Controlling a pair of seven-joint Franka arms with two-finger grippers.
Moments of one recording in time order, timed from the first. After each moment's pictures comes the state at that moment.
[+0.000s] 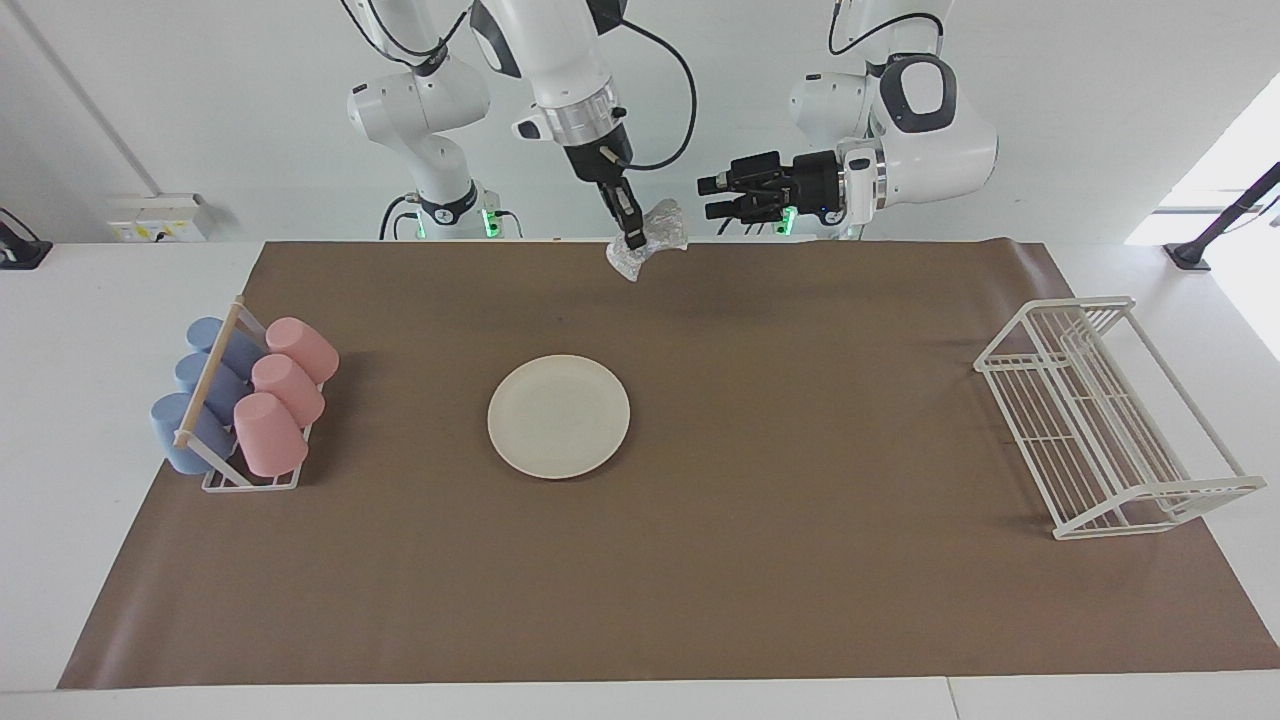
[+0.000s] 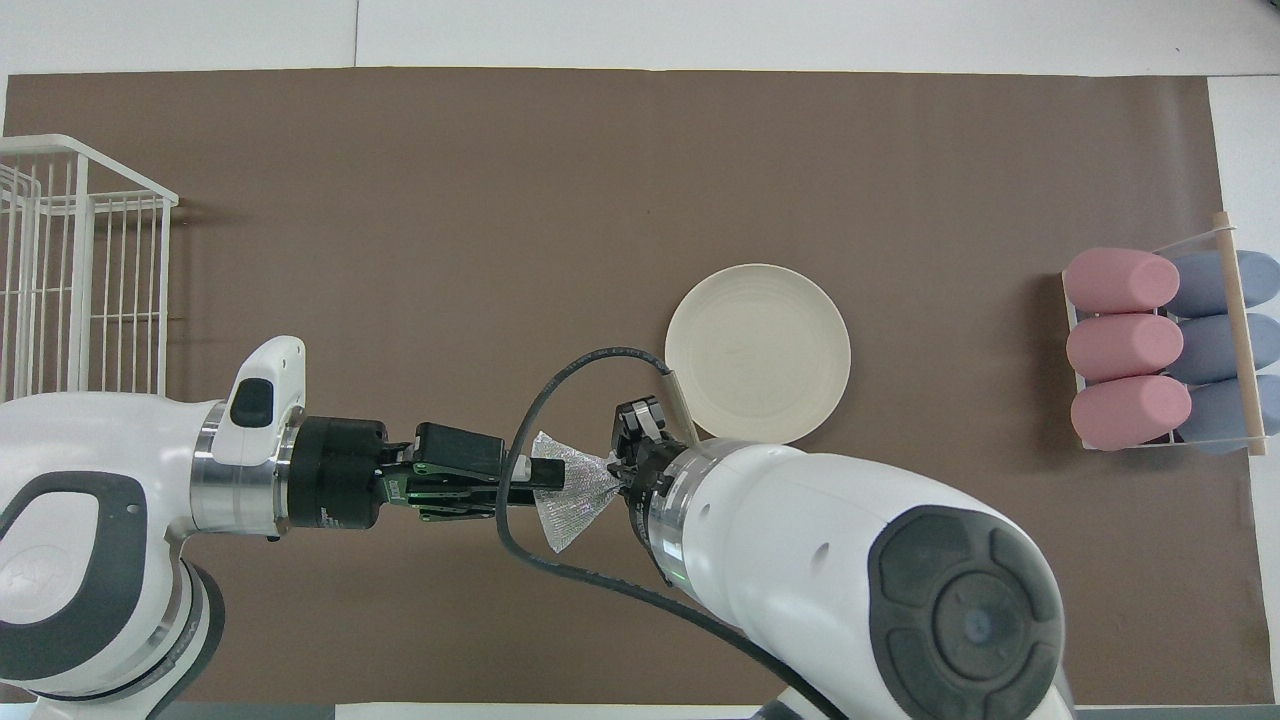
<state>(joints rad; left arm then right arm) -0.28 -0.32 -0.03 -2.33 -1.37 1.81 0.02 0.30 -0.13 0.26 -1.96 0.26 2.08 1.69</state>
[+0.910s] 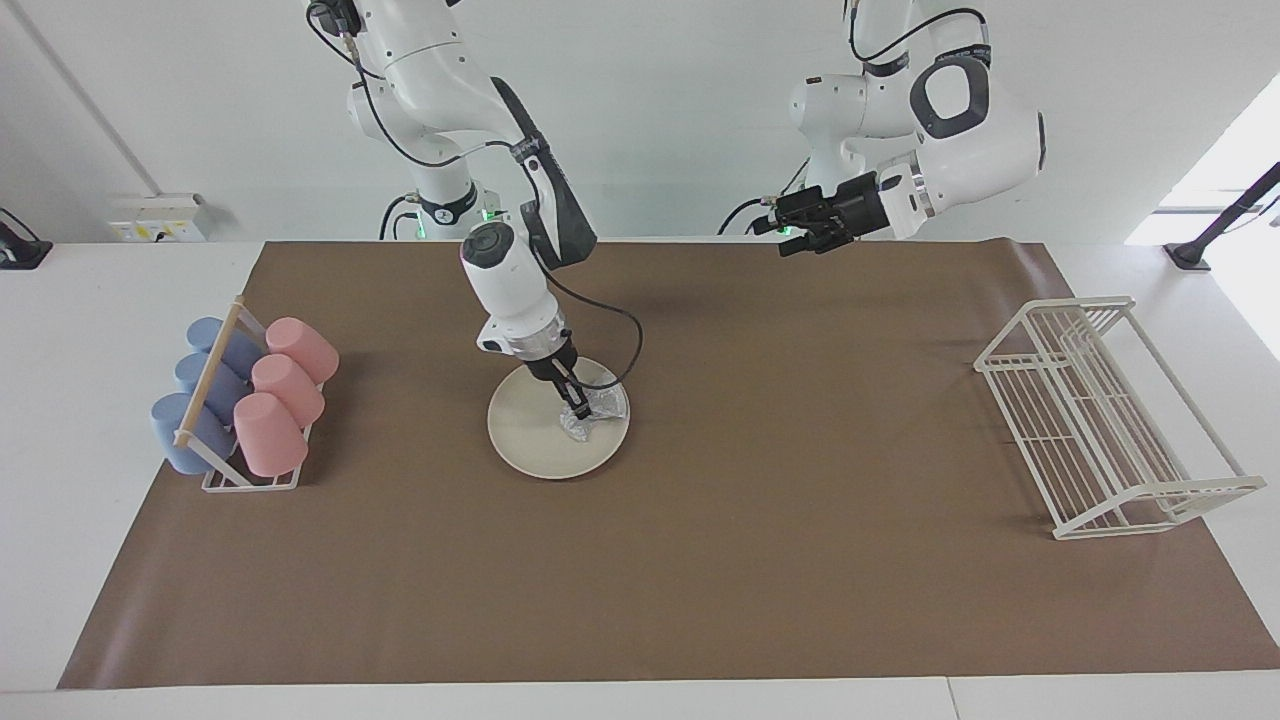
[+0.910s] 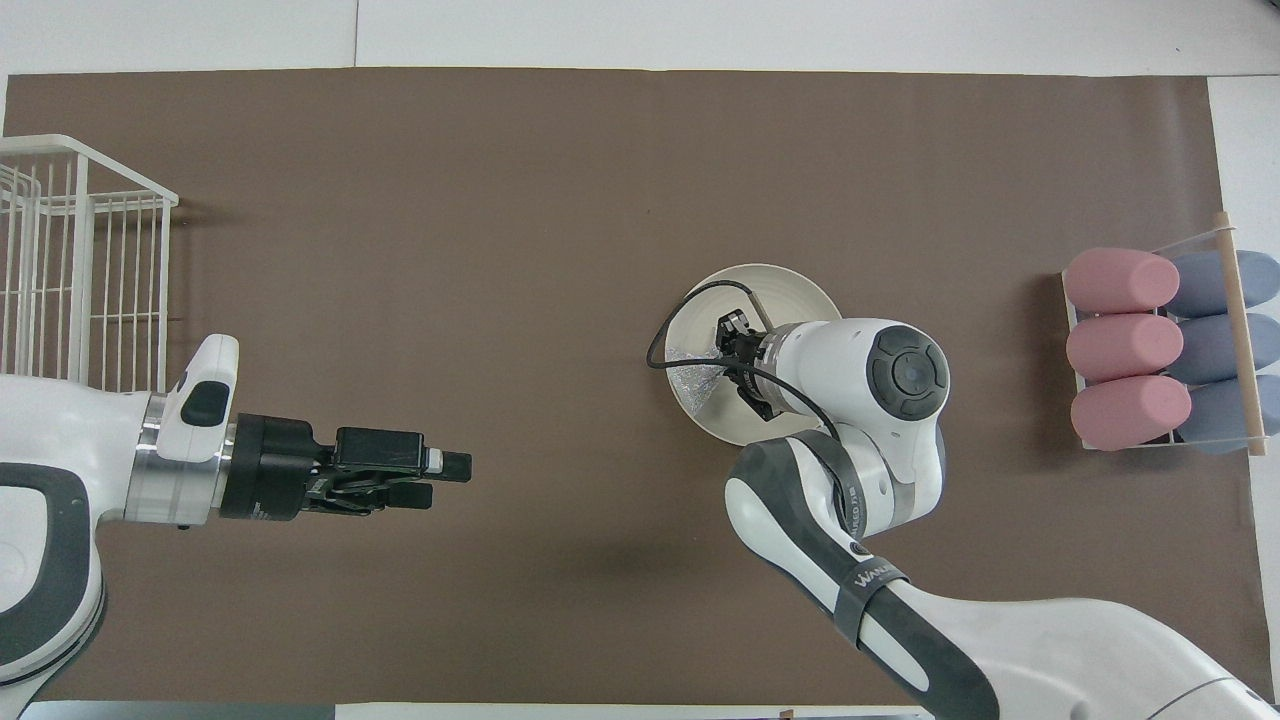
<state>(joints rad) -0.16 -0.32 -0.02 -2.32 -0.92 1.77 0.02 0.18 0.27 0.26 -2.18 0.26 2.67 1.29</state>
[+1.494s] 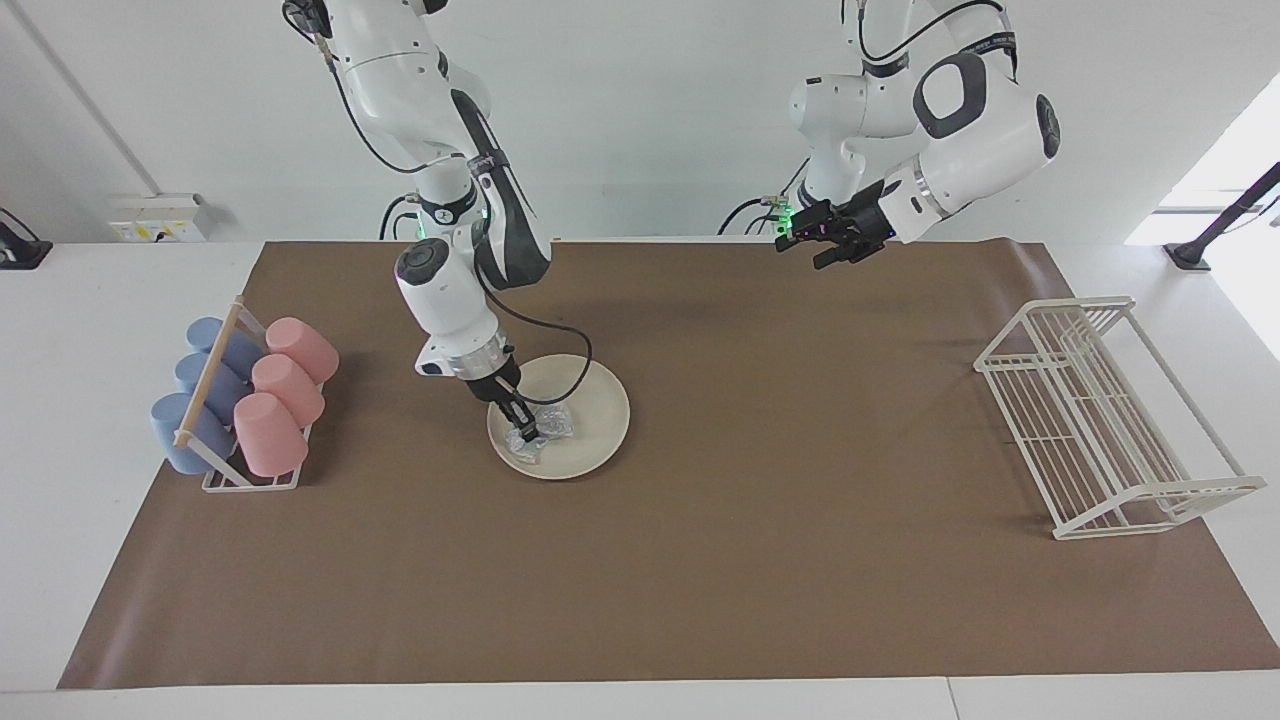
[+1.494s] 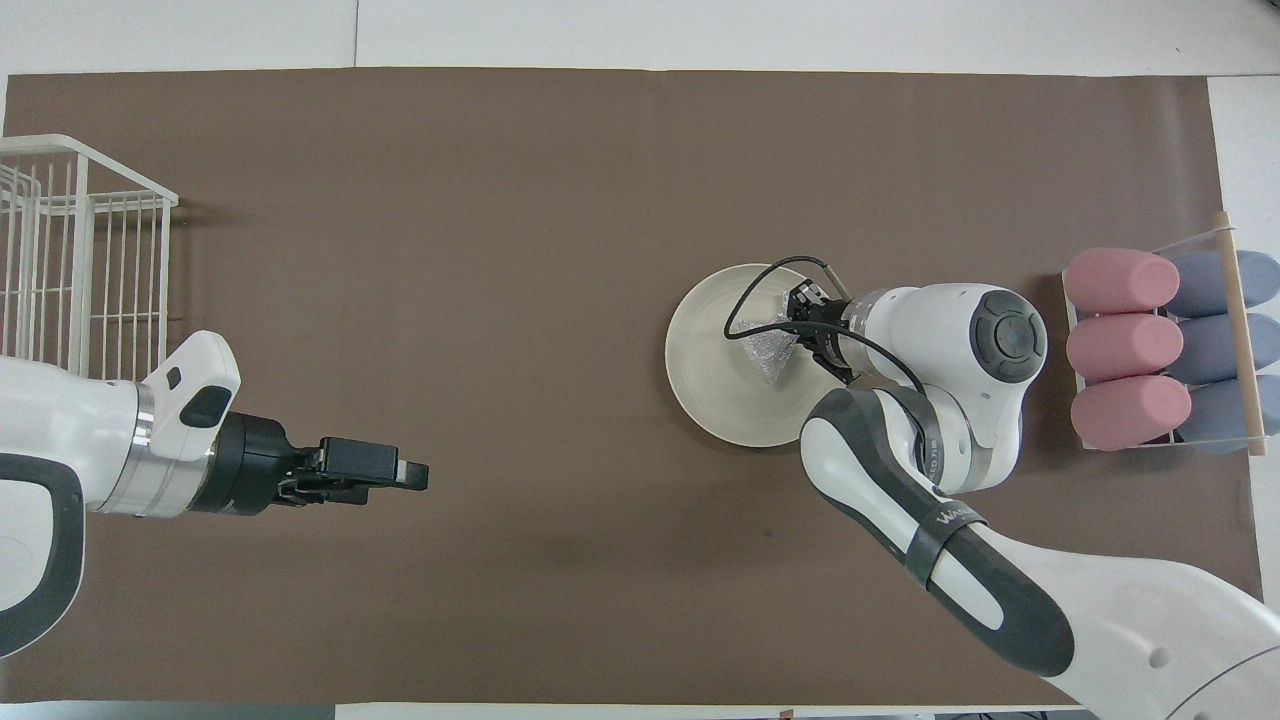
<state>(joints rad) -0.15 -0.30 -0.02 -2.28 -0.68 1.77 0.02 0.06 0.27 0.26 -2.18 0.26 2.67 1.05</state>
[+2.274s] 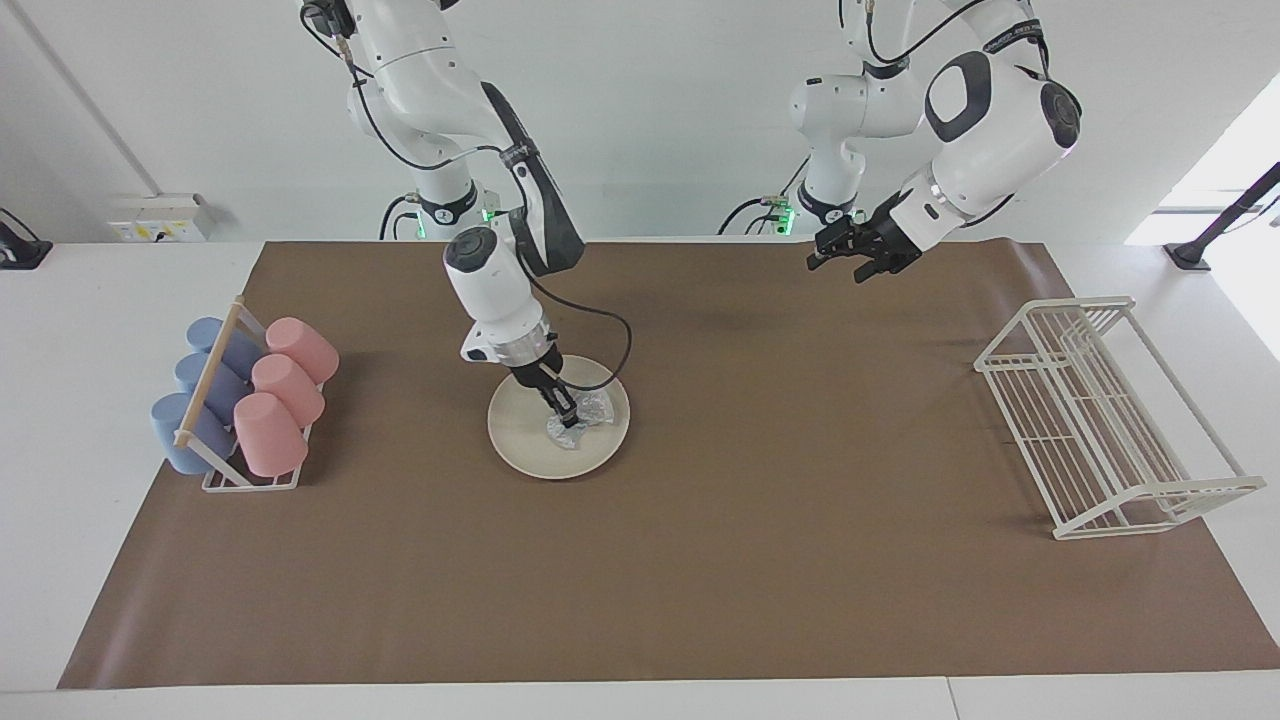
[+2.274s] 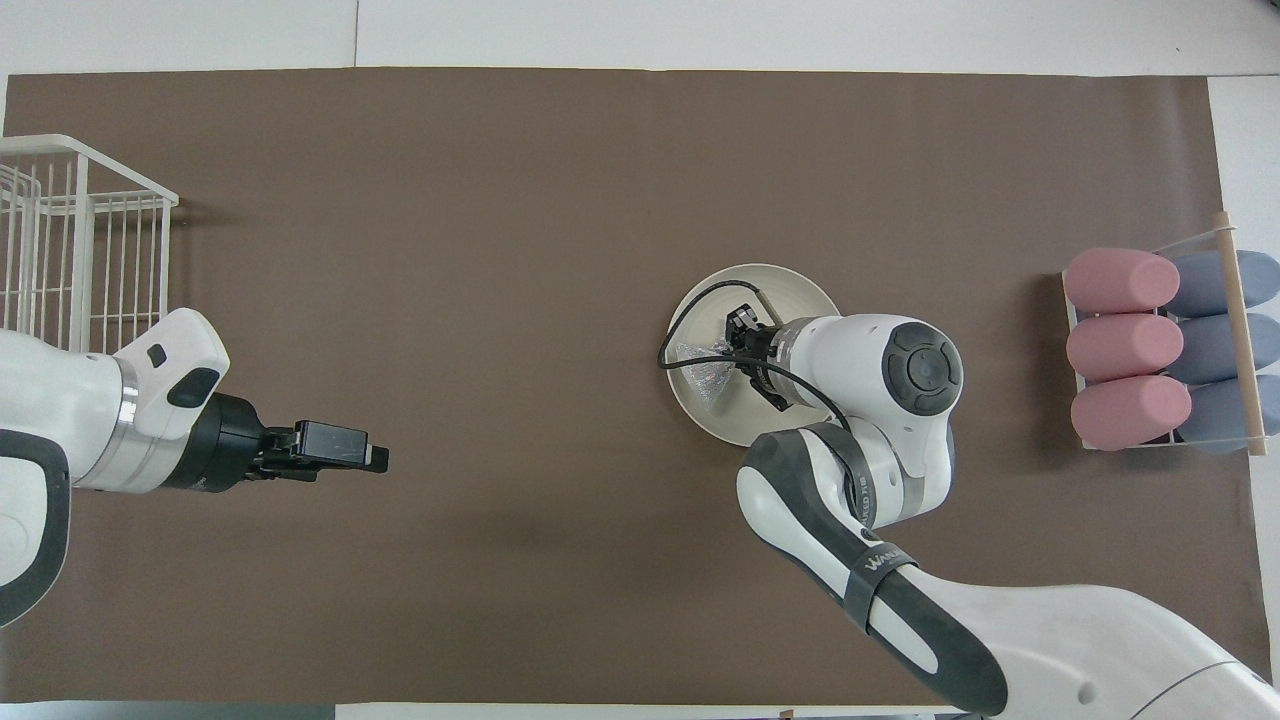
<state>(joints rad) -0.13 -0.25 -0.02 -2.19 -0.42 1.77 0.01 0.11 0.27 0.26 -2.18 0.26 2.70 1.10</state>
